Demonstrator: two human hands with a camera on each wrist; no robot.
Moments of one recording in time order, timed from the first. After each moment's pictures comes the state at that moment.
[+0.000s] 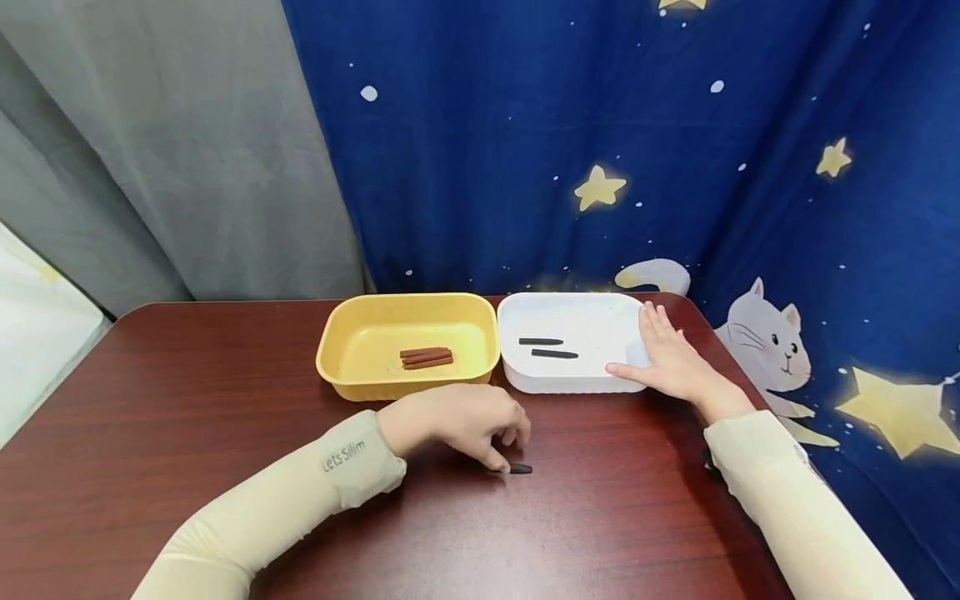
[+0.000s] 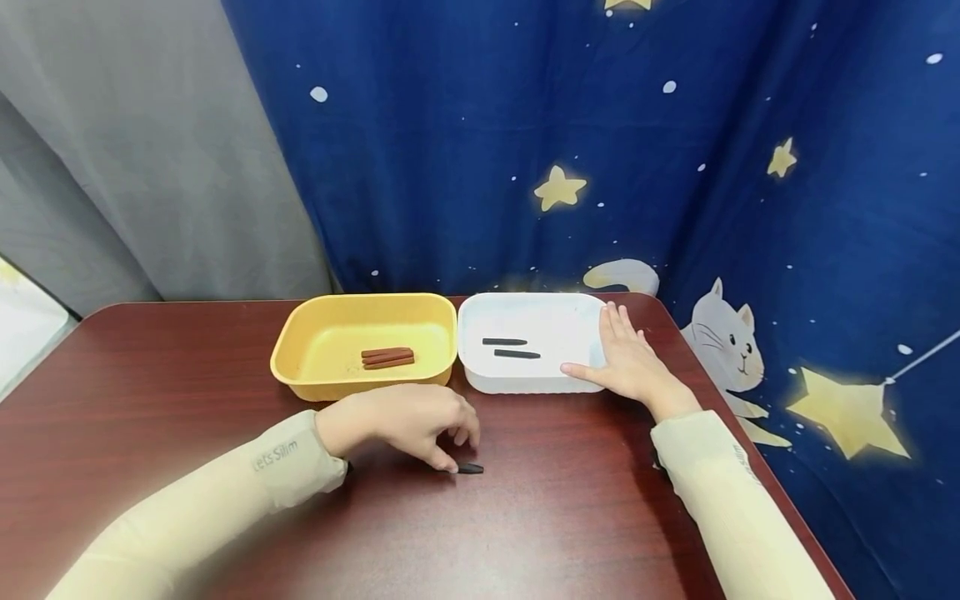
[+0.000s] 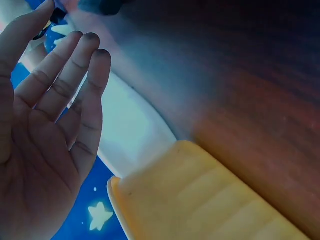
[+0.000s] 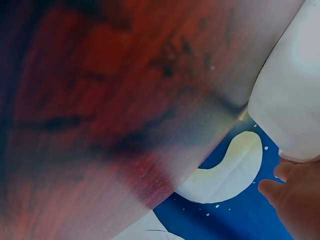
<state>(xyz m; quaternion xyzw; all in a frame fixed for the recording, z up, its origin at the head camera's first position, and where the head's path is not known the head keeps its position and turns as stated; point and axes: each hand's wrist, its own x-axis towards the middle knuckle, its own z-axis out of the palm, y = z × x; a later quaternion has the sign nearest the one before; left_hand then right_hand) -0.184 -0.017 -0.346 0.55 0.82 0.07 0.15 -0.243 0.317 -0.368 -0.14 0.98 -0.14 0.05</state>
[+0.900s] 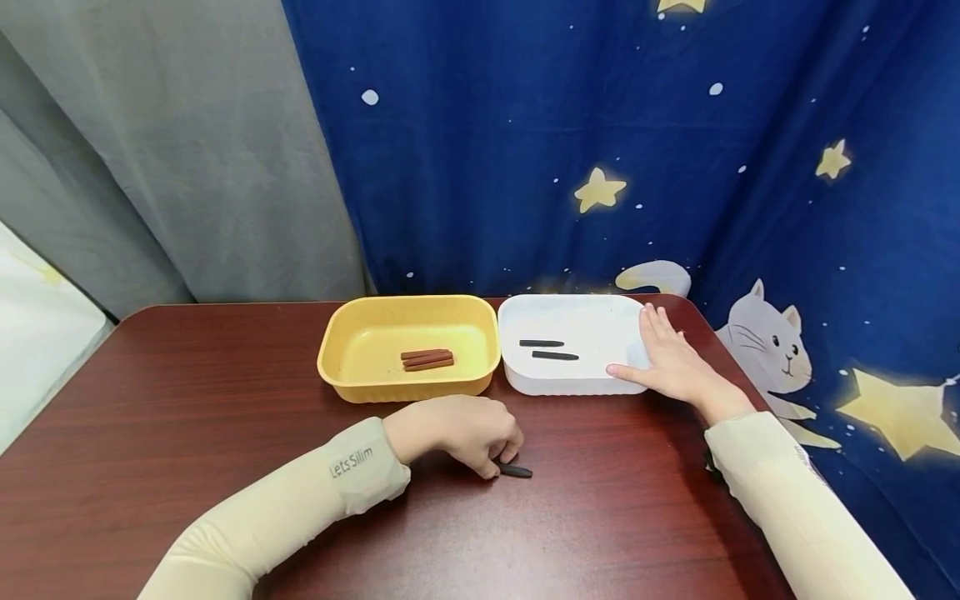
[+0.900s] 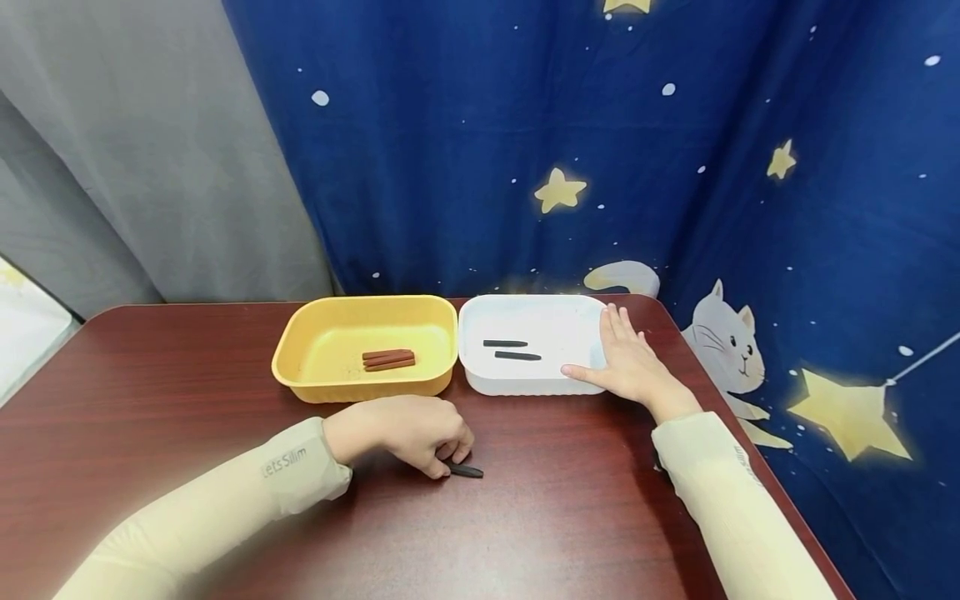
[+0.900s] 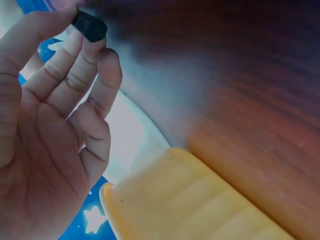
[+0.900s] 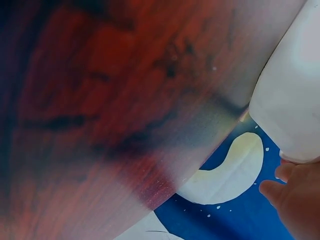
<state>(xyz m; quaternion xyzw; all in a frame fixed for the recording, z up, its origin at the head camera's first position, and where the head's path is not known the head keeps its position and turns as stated) -0.179 -0.015 -0.359 0.49 0.85 0.03 0.20 -0.243 0.318 -0.370 -0.14 0.98 -0.14 0.05</state>
